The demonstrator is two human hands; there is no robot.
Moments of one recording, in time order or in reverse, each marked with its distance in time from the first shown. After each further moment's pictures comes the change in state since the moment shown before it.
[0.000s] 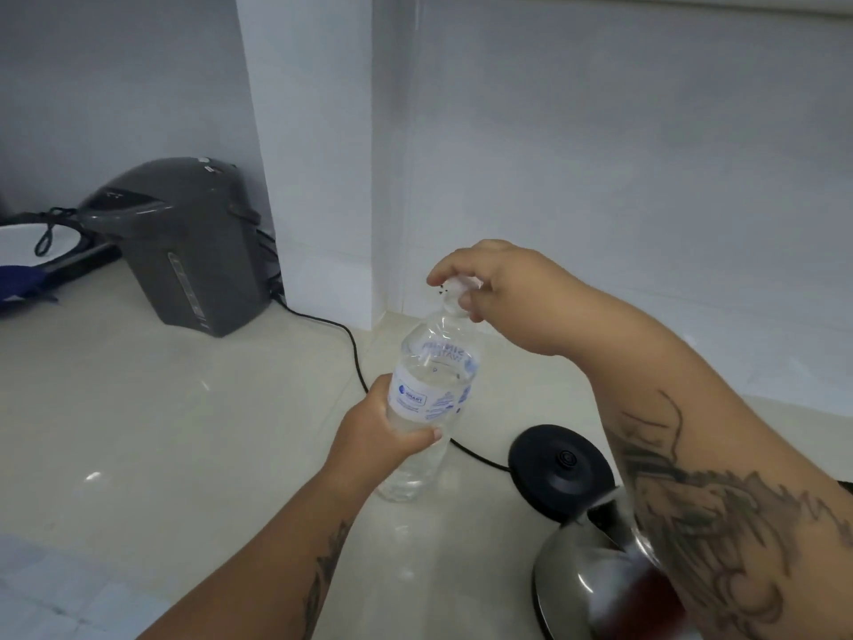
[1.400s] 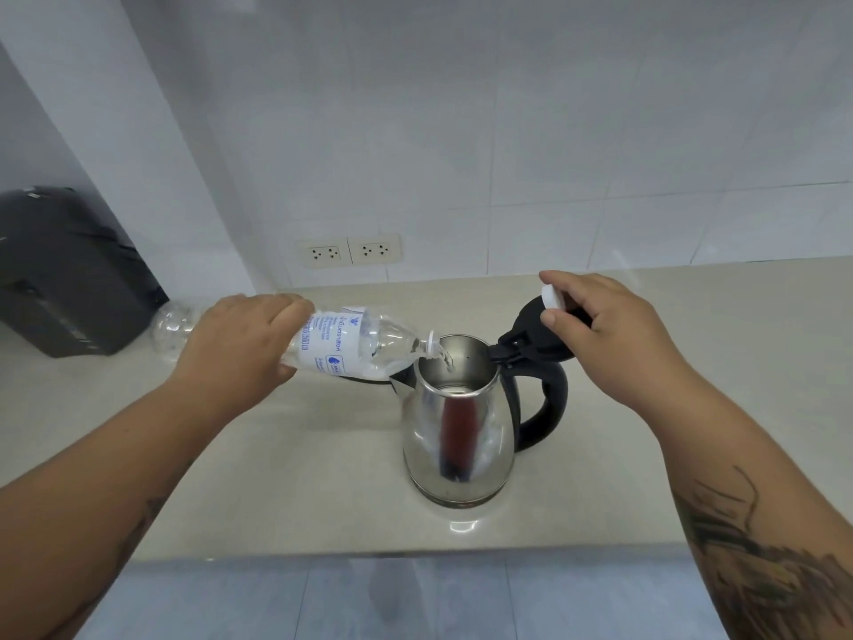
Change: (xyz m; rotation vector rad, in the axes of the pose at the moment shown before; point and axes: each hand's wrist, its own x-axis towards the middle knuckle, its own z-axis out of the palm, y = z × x) left_hand -0.062 0.108 0.012 1.260 0.076 1.020; right_hand -0.295 0.145 -0.017 0.154 0.531 0.412
